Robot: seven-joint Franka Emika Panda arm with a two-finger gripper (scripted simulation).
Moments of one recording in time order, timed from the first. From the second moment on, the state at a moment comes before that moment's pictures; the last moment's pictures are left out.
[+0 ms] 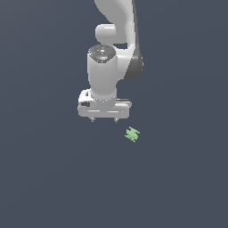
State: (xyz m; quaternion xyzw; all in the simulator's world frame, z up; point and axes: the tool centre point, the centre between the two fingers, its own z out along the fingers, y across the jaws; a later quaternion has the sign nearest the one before) arm 0.006 -0.042 0.189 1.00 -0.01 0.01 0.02
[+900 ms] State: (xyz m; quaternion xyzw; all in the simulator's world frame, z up) arm 0.005 -0.044 0.178 1.00 -0.04 0.01 0.01
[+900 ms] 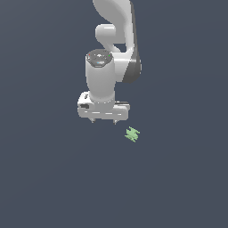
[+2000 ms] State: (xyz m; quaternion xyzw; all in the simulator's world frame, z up) arm 0.002 0.037 0.126 0.97 0.25 0.00 0.01
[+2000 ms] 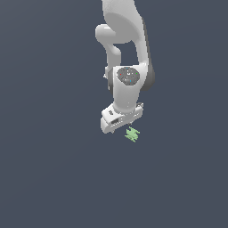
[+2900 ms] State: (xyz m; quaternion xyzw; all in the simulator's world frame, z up) arm -0.009 0.100 0.091 0.89 0.45 0.00 0.00
